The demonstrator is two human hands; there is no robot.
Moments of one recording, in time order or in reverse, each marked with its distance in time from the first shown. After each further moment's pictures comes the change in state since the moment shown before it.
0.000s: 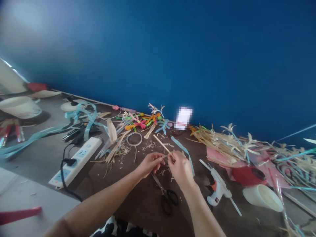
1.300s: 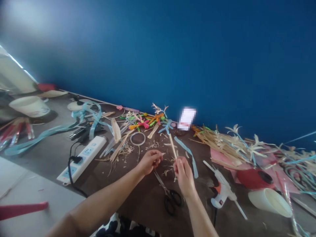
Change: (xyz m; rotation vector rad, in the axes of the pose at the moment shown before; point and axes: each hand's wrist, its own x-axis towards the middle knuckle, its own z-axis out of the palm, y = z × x) left_hand 0.004 0.002 -0.011 -0.280 0.134 -0.067; right_hand -0.028 -0.017 0.001 0.974 -0.029 0.462
